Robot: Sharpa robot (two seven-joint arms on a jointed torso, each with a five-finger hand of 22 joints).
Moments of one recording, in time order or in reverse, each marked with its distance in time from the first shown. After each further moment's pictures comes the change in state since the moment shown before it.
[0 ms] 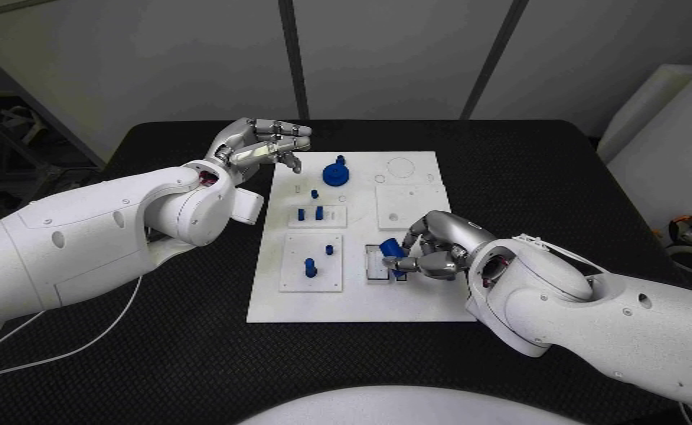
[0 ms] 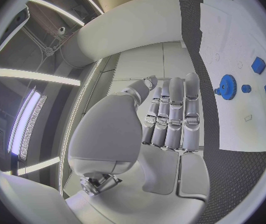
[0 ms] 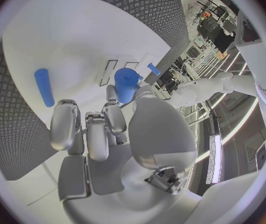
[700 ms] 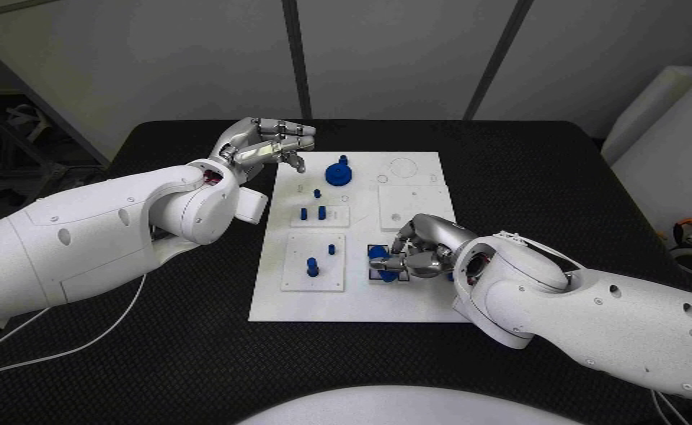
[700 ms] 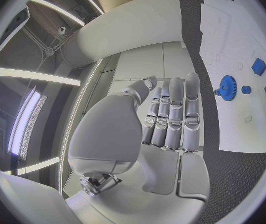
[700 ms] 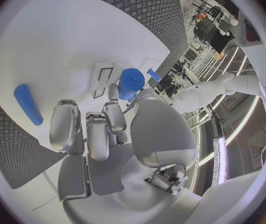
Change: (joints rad) left arm 0.000 0.002 0.000 0.000 0.000 0.002 -0.001; left_hand -0.004 0.004 0.000 0.000 0.000 0.000 0.000 0.000 0.000 -0.007 0.000 0.000 0.000 0.000 0.000 0.000 0.000 0.000 0.000 0.000 0.000 0.000; right arm 0.001 0.068 0.001 -0.065 0.029 0.051 -0.001; right_hand -0.101 -0.009 -0.062 0.001 -0.208 0.012 -0.011 0.020 0.032 0.003 -0.004 -0.022 -0.001 0.004 -0.004 0.000 0.001 0.000 0.004 -0.004 -0.002 -0.004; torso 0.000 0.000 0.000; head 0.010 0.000
